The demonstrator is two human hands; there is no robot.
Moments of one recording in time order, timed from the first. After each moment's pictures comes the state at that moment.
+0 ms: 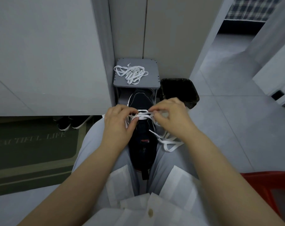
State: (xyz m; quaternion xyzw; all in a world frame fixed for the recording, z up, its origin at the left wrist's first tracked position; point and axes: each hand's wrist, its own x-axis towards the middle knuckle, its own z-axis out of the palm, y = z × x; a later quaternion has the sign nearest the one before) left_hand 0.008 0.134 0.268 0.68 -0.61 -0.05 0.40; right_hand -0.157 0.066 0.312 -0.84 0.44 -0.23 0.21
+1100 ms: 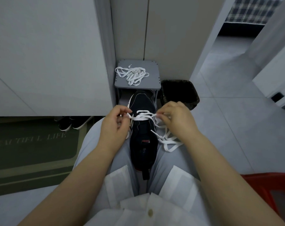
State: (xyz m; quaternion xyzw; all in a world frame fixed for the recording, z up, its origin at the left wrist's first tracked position) left_hand 0.005 0.150 0.283 0.62 -0.48 -0.26 0.57; right_hand -0.165 0.064 0.303 -0.85 0.45 -0.22 0.15
